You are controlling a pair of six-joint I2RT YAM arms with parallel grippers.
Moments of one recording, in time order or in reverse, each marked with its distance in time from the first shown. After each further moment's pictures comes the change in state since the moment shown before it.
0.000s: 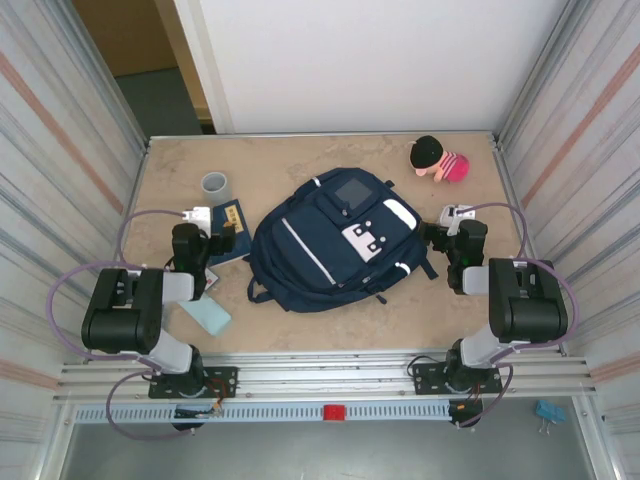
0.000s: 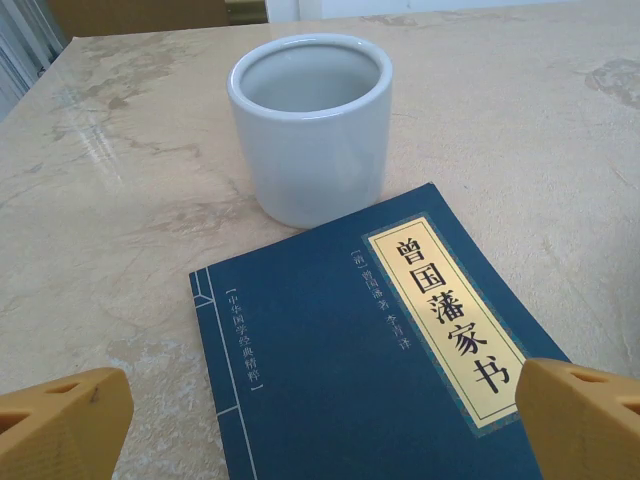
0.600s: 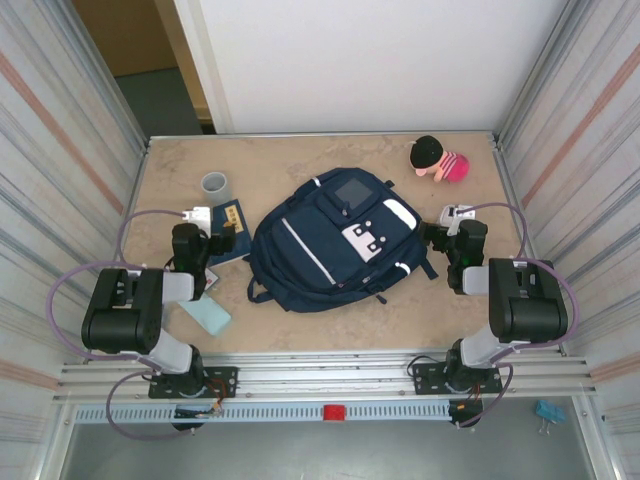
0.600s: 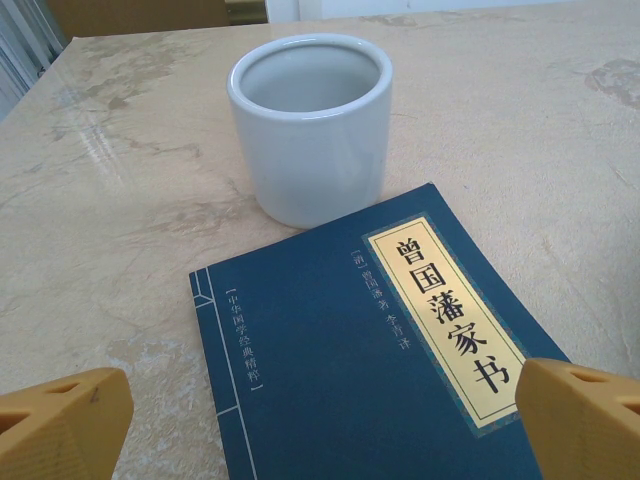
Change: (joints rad) left arm -0.004 0.000 0.000 0.000 0.000 0.001; right arm 0.000 0.000 0.000 0.000 0.000 0.000
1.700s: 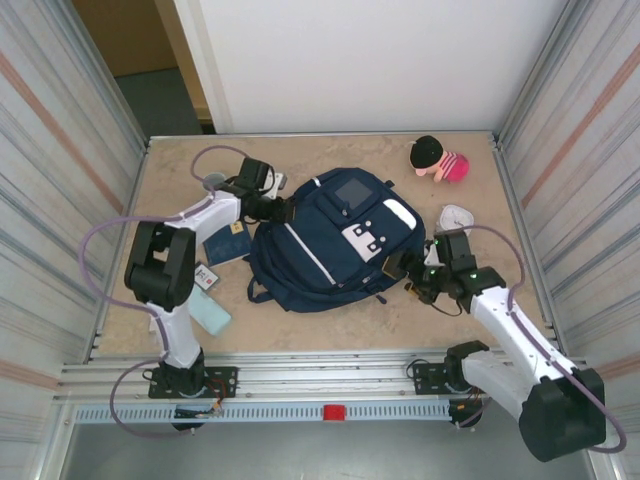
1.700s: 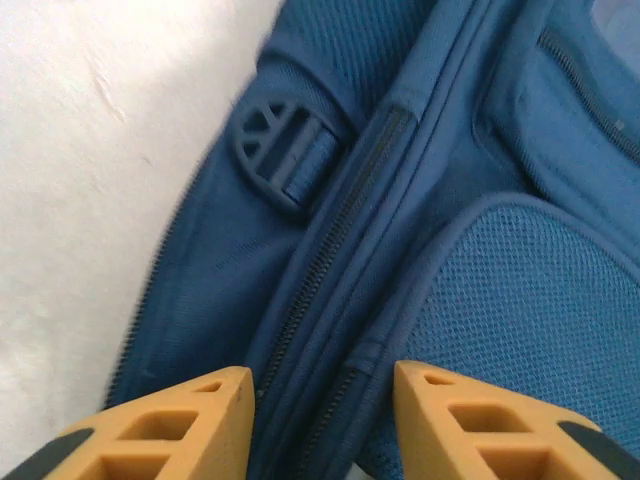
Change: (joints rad) left arm -0.317 0.368 0.922 -1.153 0.327 -0.225; right arm 0.332 -0.607 0.138 -1.245 -0.416 0.798
